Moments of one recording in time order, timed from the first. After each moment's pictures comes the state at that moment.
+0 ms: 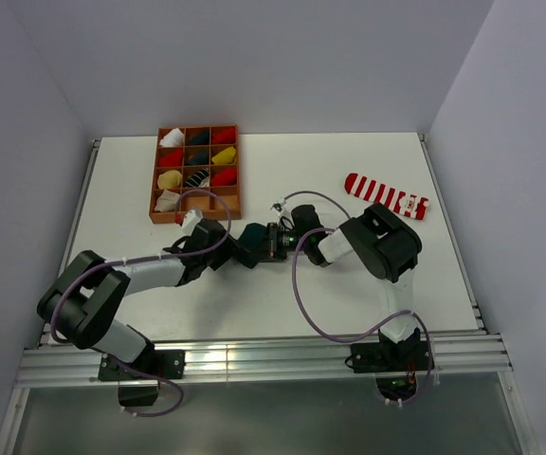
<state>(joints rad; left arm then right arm) -0.63 1.50 0.59 0.15 -0.22 -1.18 0.58 2.03 0.80 0.69 -0.72 0.85</state>
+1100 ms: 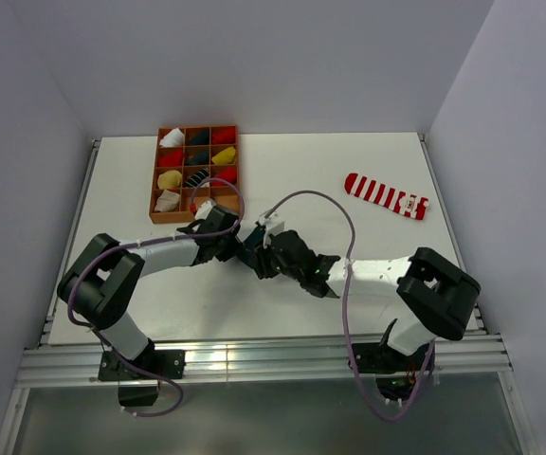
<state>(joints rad) -0.63 1.65 0.82 -0.10 -0.17 -1.11 0.93 1.51 0.68 0.32 0.11 0.37</state>
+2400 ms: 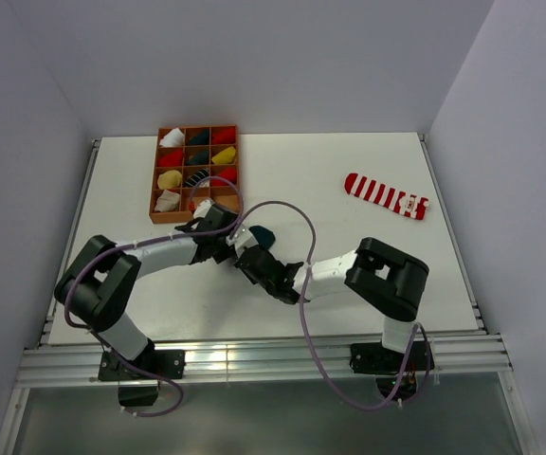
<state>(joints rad) -0.63 1.64 0.84 -0.15 -0.18 -1.08 1.09 1.83 0.83 0.37 0.47 0.08</state>
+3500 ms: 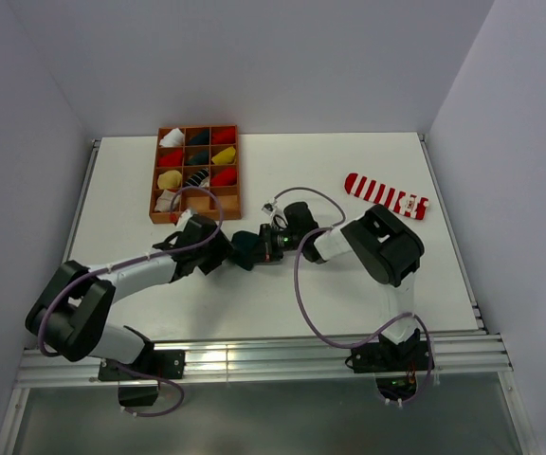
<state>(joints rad) -0.57 1.42 0.63 -0.06 -0.12 -1.14 0.62 1.99 0.85 0.56 -0.73 0.72</state>
